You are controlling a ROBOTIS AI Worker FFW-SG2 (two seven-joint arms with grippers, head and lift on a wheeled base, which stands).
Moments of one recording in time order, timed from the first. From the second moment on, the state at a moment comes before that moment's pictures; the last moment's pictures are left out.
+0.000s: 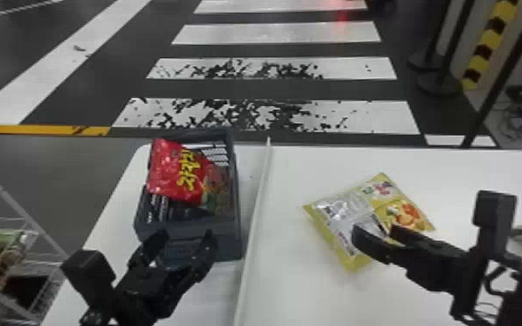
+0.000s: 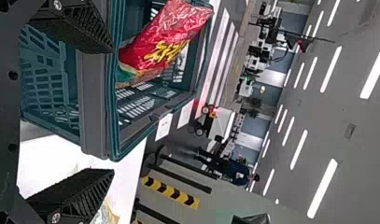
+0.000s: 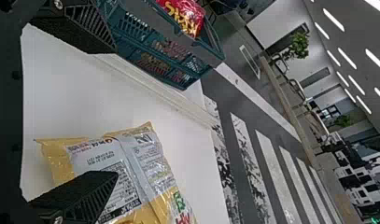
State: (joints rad) left arm 0.58 0.04 0.11 -2.06 0.32 0.18 -0.26; right arm 0.23 -0.20 -0.03 -2.03 -0.57 0.85 0.30
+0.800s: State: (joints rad) left arm 0.58 0.04 0.11 -2.06 0.32 0.18 -0.26; right arm 0.14 -0.17 0.05 -1.96 -0.52 0.84 0.24
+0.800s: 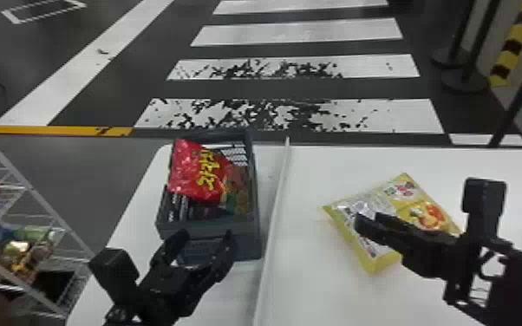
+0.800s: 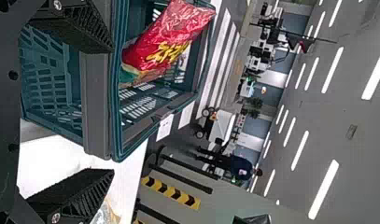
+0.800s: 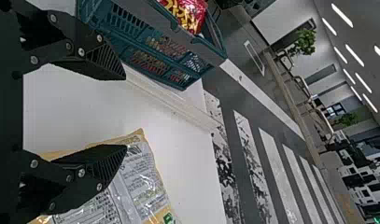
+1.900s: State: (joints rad) left arm 0.59 0.04 0.12 -2.07 0.32 0.18 -0.26; right arm -0.09 -0.12 0.22 -1.57 -0.40 0.61 0.17
